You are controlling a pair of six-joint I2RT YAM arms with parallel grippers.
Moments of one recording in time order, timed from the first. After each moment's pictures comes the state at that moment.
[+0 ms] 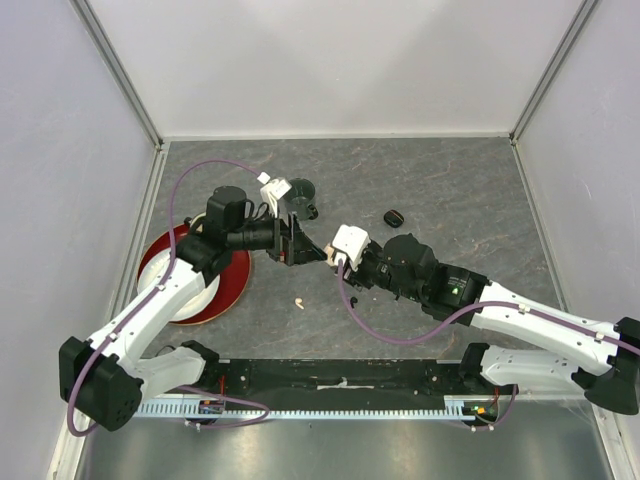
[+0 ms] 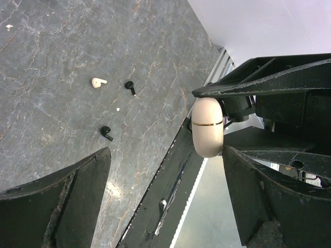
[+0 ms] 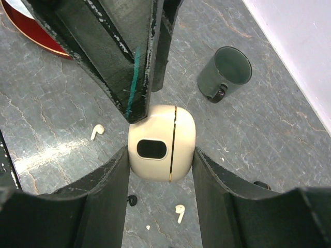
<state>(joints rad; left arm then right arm) -0.47 1.10 0.90 -0.26 0.76 -0.45 1.07 1.05 0.91 -0.19 0.11 -0.28</state>
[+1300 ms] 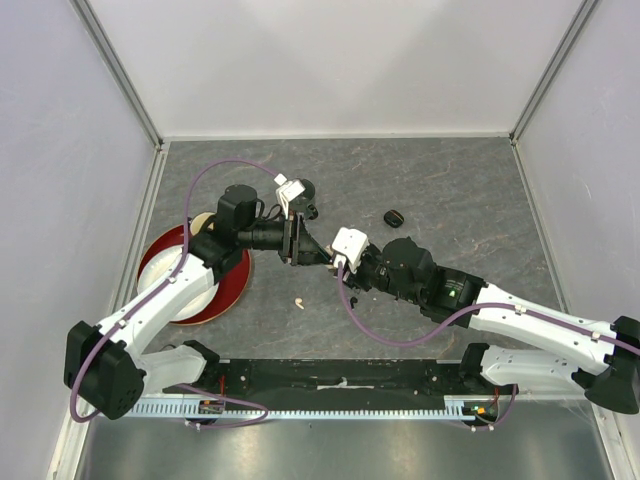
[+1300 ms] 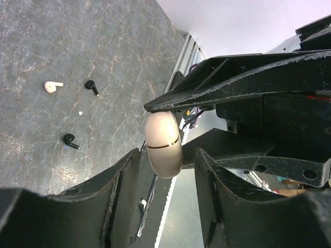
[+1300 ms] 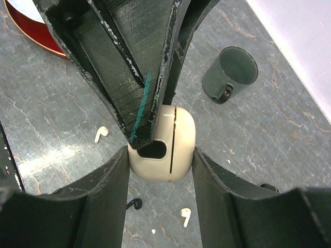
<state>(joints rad) -0.53 1.17 0.90 -0.13 0.88 -0.52 1.08 1.05 0.88 -0.15 0.11 -0.27</state>
